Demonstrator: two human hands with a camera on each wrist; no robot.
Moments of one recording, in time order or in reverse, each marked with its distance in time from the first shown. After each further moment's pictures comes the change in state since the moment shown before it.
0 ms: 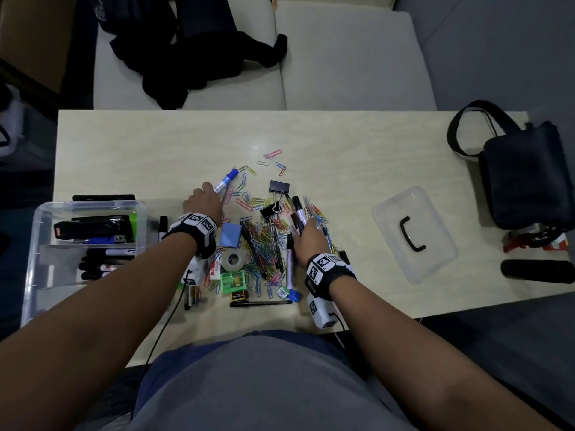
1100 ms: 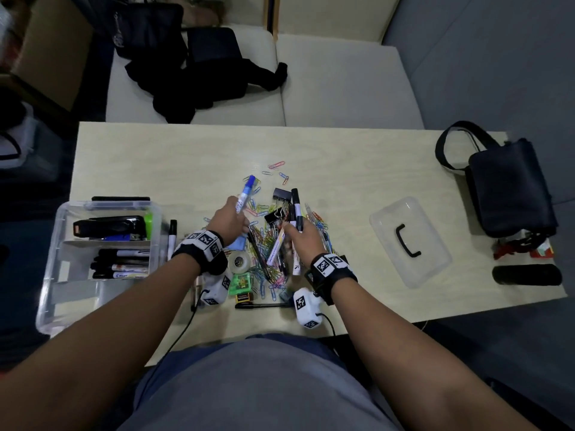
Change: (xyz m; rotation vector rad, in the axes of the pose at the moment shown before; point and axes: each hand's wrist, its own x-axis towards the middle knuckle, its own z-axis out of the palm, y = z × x) left_hand -0.061 0.011 -0.026 -0.753 -0.224 0.182; right_hand -0.032 -0.026 -0.010 0.658 -0.070 -0.140
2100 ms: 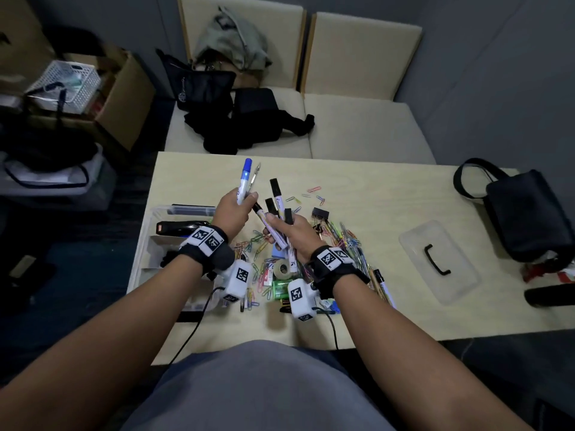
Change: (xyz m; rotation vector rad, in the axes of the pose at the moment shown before) left_hand -0.081 -0.001 -0.110 -0.352 0.309 0.248; right_hand -0.060 -0.093 0.102 0.187 -0.285 -0.189
